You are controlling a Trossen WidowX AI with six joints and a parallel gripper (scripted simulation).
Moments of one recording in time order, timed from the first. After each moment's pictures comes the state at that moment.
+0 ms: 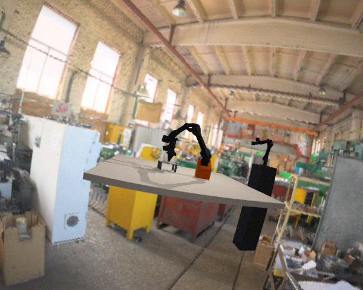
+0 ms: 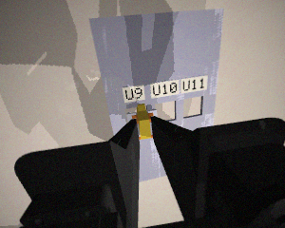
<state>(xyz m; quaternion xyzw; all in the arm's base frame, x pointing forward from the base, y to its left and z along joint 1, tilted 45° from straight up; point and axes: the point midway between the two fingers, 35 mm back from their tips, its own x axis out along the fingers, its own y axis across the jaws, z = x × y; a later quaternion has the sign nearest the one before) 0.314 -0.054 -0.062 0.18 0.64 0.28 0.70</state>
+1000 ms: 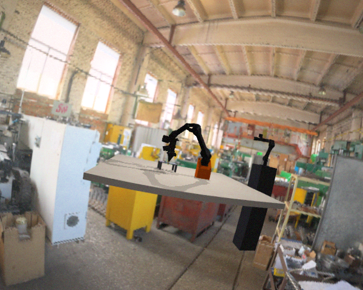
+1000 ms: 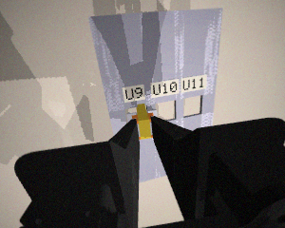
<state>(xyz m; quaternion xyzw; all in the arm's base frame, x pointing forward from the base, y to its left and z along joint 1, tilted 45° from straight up) 0.313 -0.052 -0.062 0.17 0.64 0.27 0.70</state>
